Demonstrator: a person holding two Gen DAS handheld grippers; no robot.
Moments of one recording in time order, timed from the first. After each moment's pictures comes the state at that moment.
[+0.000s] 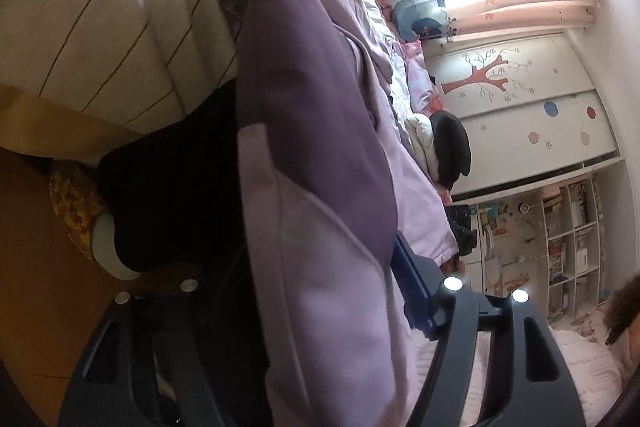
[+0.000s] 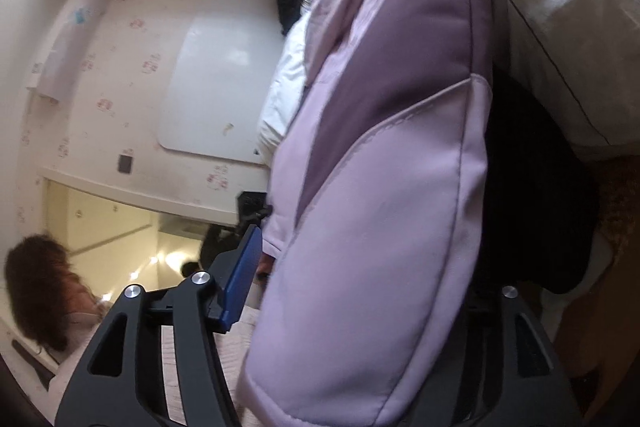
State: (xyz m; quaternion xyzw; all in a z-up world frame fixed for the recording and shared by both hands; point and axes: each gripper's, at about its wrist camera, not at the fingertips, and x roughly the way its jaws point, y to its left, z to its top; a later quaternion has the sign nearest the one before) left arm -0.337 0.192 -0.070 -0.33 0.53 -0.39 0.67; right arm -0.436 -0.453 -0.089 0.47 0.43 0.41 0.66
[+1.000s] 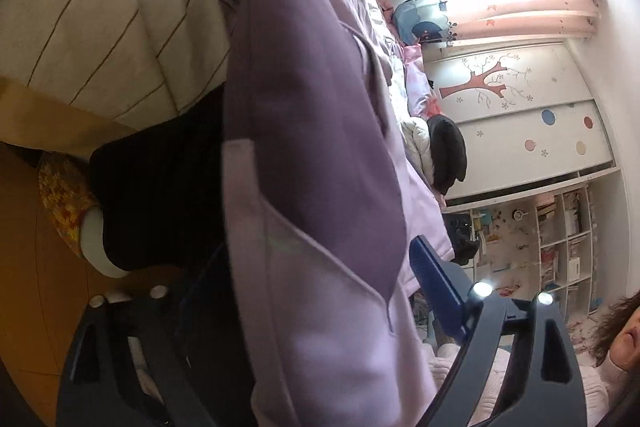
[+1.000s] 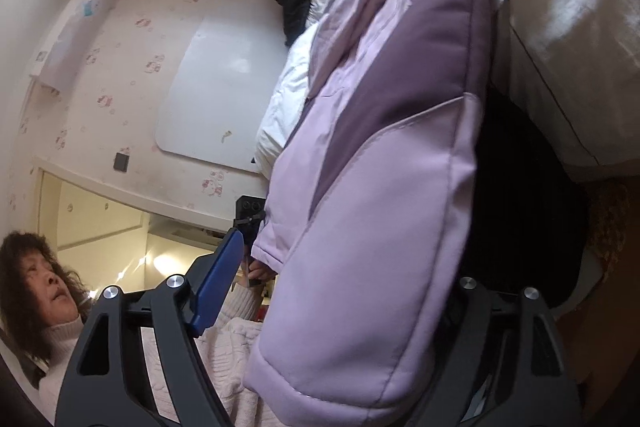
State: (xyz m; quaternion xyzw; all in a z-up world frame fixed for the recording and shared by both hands) left arm -0.335 0.185 -0.088 -0.34 0.54 -0.39 0.66; right arm -0.453 -0.442 -0.060 0.43 0.41 0.40 0.70
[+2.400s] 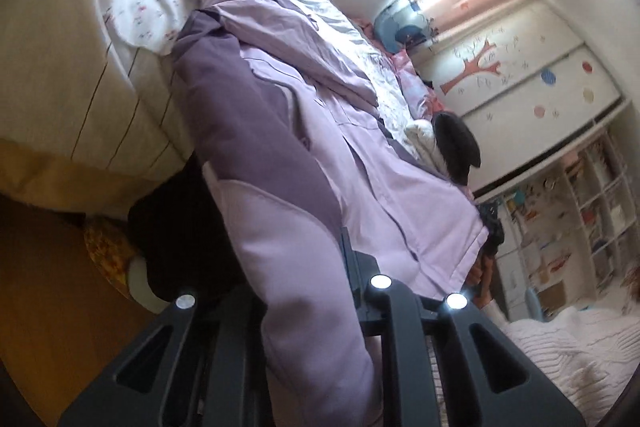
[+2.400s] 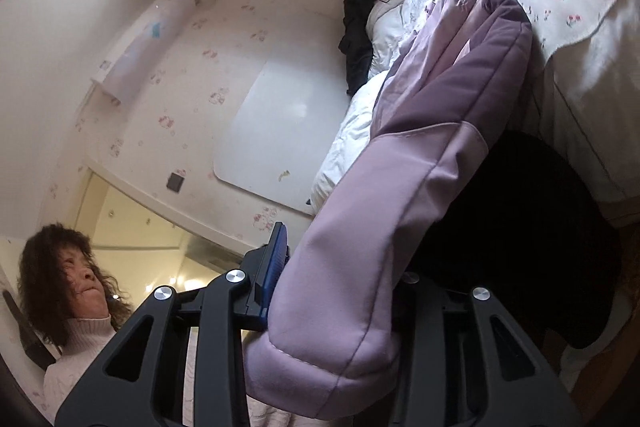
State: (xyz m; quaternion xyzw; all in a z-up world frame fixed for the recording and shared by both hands) left arm -0.375 0.194 -0.014 -0.26 0.47 -0.38 0.76; right arm -0.495 -0.472 -0.042 0.49 0.26 0.44 0.71
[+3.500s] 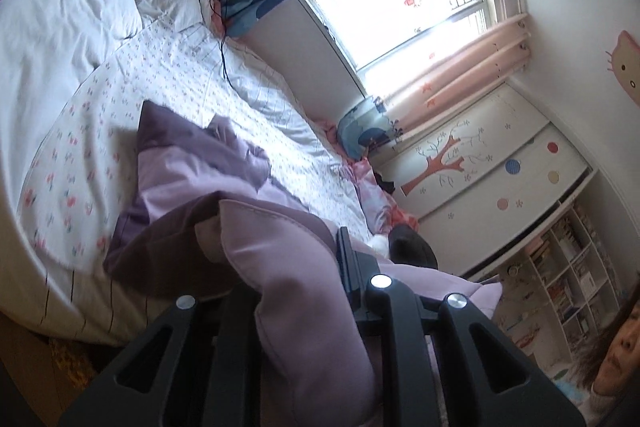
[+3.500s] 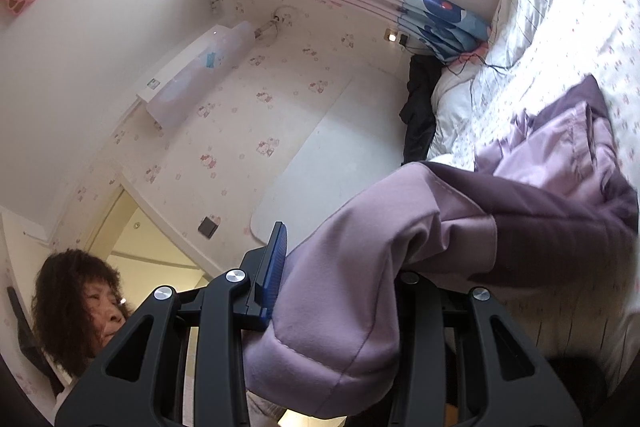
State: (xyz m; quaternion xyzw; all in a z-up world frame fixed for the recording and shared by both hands) left arm -0.232 0.189 0.103 -0.36 0.32 -0.38 0.79; right arm -0.352 -0.489 0.095 0.48 0.13 0.47 0.73
